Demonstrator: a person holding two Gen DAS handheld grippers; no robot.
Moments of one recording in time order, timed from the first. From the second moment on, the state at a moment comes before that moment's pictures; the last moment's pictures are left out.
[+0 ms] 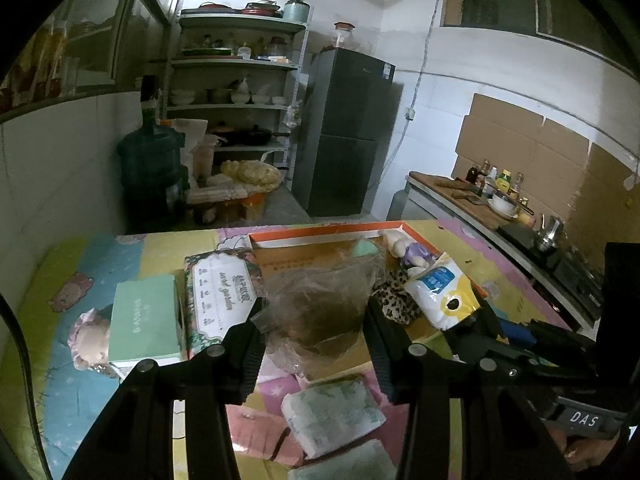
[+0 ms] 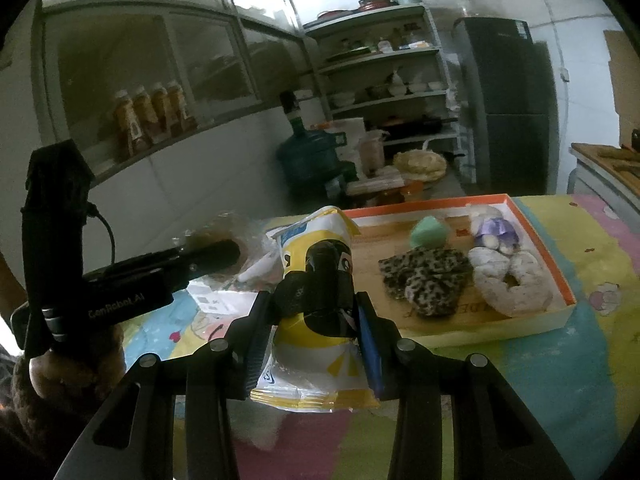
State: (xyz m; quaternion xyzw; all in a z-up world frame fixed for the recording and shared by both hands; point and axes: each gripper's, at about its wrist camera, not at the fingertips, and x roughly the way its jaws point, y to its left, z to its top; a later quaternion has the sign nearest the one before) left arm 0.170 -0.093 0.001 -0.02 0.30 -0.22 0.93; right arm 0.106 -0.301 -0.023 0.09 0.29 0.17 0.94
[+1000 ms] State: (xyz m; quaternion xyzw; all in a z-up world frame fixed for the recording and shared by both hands) left arm 0.217 -0.152 -0.008 -0.02 0.32 -0.23 0.92; right arm 0.136 -0.366 -0.020 0.11 0.27 0.13 0.95
